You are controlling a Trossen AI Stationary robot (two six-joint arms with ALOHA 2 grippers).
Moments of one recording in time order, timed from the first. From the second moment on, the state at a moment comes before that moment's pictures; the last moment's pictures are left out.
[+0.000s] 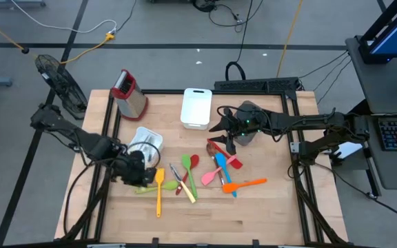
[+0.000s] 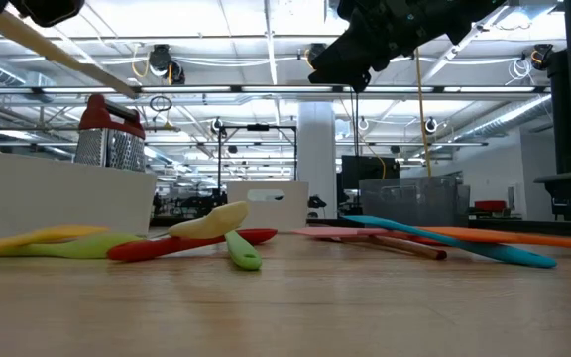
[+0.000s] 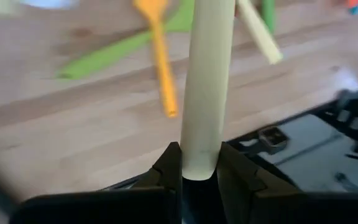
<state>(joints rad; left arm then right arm) -0.46 1.17 1.06 -0.97 0.16 -1.92 -0.17 1.35 0.92 0.01 -0.23 -0.01</state>
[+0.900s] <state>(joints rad) -0.01 1.37 1.16 -1.57 0.55 -1.13 -0.17 1.35 0.92 0.01 -0.23 -0.07</state>
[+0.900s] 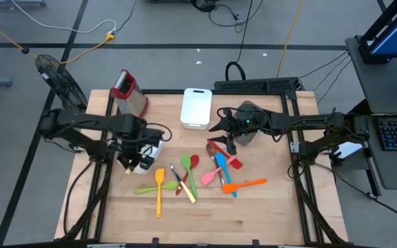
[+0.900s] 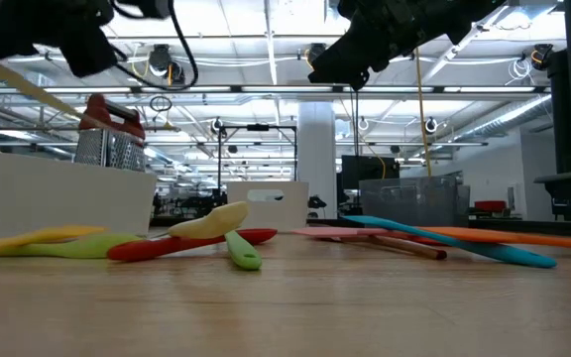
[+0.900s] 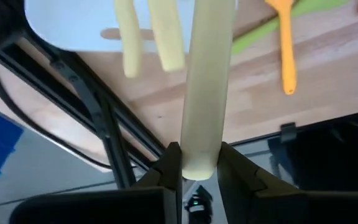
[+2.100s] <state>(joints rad) 0.23 1.39 0.93 -1.57 0.58 -0.87 -0.17 1.35 0.92 -0.04 -0.23 -0.06</state>
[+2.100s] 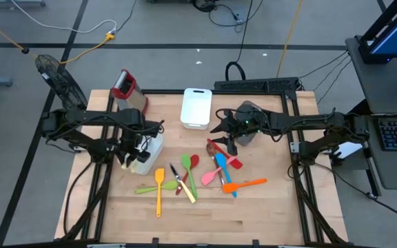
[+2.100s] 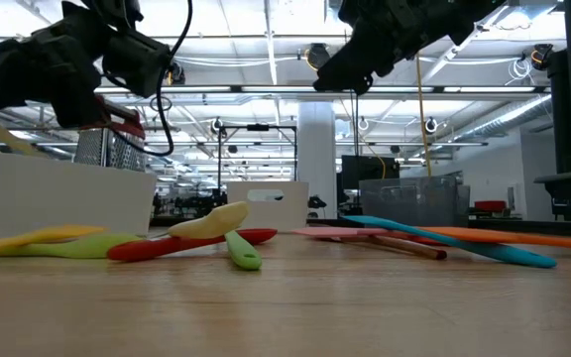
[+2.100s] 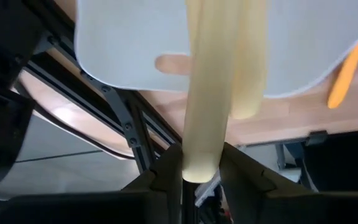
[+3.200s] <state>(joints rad) 0.10 1.11 1.12 -1.33 0.09 -1.04 -0.17 1.35 0.92 -0.05 -0.24 0.04</state>
